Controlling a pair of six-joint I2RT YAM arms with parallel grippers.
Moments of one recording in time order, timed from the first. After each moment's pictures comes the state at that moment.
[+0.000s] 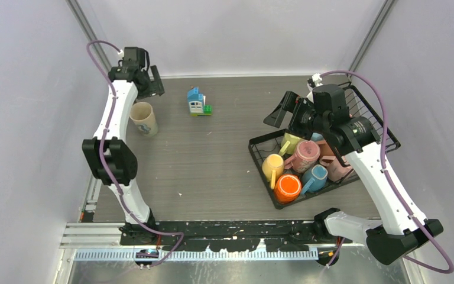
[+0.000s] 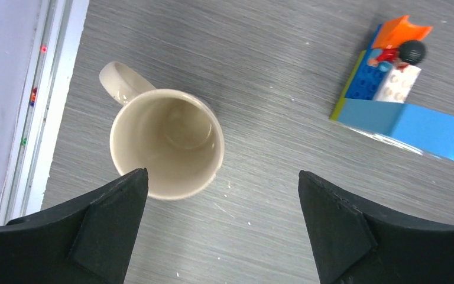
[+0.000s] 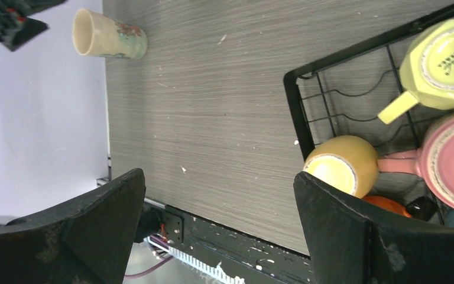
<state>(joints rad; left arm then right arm) -0.02 1.88 1.93 -0.96 -0.22 -0.31 0.41 1.13 1.40 -0.88 -0.17 0.71</state>
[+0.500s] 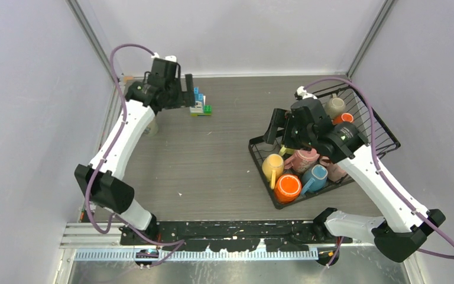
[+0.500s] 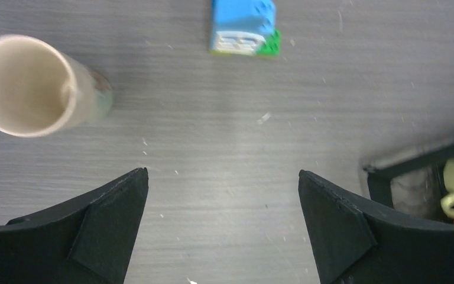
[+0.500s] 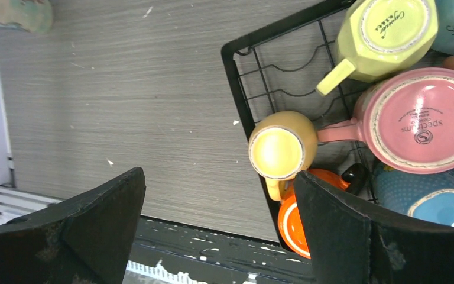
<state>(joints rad) -0.31 1.60 1.76 -0.93 -0.19 -0.33 0.60 1.13 1.38 -1.01 0.13 0.68</state>
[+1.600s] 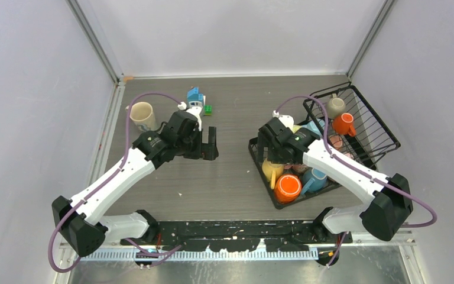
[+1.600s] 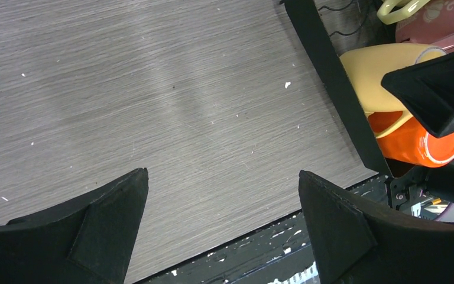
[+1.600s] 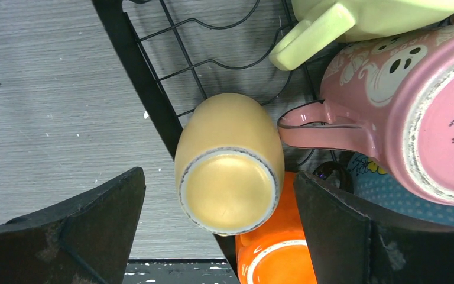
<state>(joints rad) -0.69 1.18 1.16 -0.80 -0.05 -0.50 0.72 1.32 1.10 -0.91 0.33 0.72</state>
